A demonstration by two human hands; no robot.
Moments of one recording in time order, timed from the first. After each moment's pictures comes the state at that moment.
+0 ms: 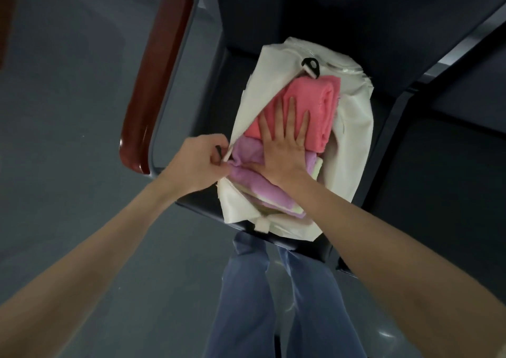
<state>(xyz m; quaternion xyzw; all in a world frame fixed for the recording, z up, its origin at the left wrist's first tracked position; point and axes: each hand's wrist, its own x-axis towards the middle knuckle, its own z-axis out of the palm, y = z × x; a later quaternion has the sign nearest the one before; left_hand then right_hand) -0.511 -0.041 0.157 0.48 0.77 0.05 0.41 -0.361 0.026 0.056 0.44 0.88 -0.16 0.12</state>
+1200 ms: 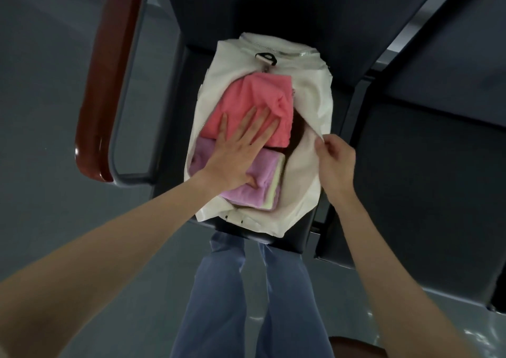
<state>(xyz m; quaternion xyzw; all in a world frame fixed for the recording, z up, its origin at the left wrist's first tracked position) -0.420 -0.003 0.084 0.77 0.60 -0.16 0.17 -0.223 0.041 0.084 0.69 0.47 -0.51 -0.22</state>
